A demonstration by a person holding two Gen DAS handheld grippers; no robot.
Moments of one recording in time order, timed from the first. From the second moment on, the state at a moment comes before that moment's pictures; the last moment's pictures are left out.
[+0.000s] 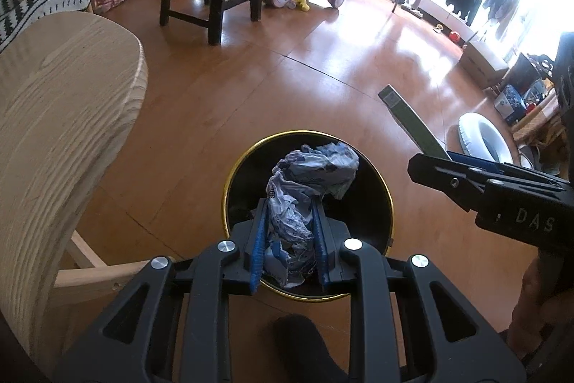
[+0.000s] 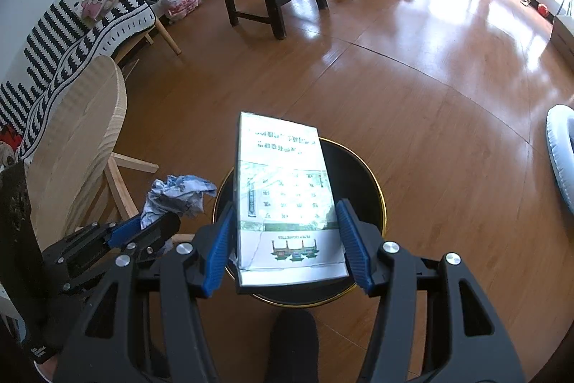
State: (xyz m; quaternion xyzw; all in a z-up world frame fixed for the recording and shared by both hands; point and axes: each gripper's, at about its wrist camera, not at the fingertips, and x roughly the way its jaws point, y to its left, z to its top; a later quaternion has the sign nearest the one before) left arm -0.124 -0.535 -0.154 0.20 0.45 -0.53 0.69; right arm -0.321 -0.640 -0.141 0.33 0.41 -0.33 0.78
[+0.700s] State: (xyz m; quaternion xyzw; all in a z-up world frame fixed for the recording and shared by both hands) left arm -0.058 -0.414 -0.059 0.12 0.42 -0.49 0.76; right arm -0.238 -0.574 -0.052 0.29 0.36 -0.25 0.85
